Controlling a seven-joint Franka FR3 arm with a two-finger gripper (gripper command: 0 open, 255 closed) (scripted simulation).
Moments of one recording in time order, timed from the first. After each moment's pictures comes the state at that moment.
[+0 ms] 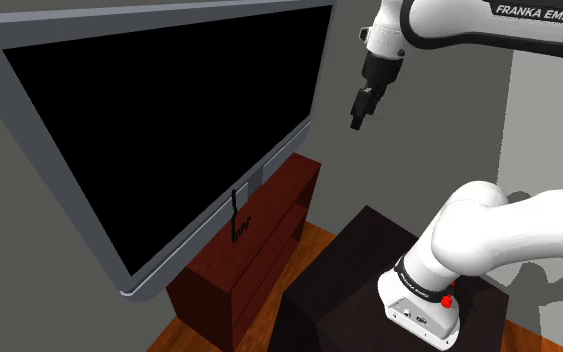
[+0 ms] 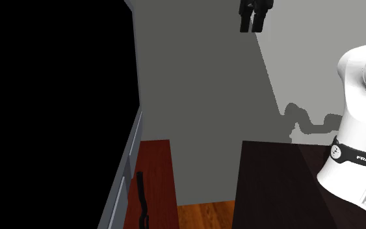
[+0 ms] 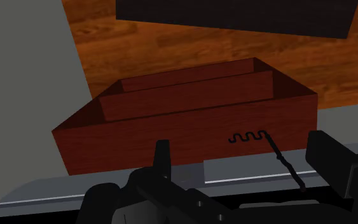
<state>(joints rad) 0.00 -0.80 -0.05 -2.42 -0.11 1.65 -0.16</state>
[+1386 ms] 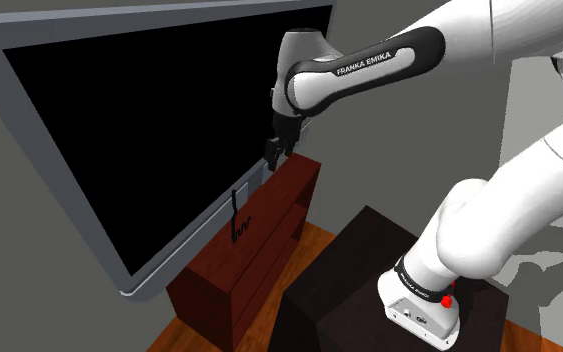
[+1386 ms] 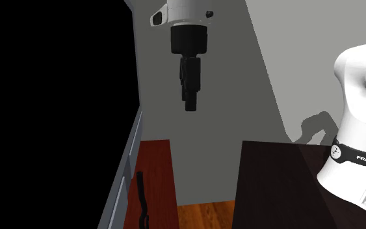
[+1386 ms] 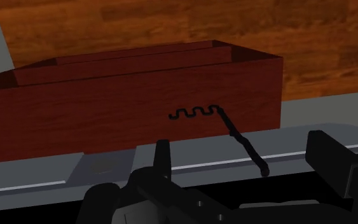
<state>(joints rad) 0.13 -0.23 0.04 -2.38 0.06 2.15 -0.08</state>
